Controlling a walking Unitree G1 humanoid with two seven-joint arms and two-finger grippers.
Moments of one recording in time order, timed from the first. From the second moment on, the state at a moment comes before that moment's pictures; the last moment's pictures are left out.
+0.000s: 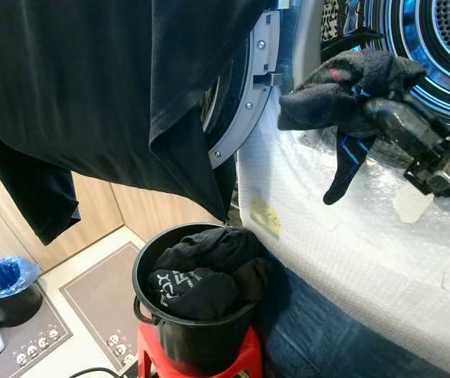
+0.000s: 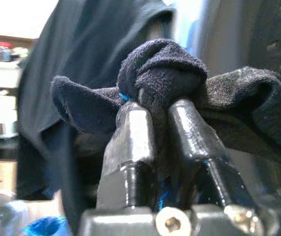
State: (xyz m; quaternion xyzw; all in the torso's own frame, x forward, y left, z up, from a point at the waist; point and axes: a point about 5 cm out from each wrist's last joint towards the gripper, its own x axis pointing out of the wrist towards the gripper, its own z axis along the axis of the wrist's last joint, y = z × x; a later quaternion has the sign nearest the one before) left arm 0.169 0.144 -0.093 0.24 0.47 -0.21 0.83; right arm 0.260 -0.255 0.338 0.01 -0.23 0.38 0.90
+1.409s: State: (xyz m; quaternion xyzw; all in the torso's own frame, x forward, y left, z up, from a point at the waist) left arm 0.153 0.149 -0.099 0.24 0.47 -0.19 0.83; right arm 0.339 -0.356 0.370 0.02 -0.07 -0.31 0.95
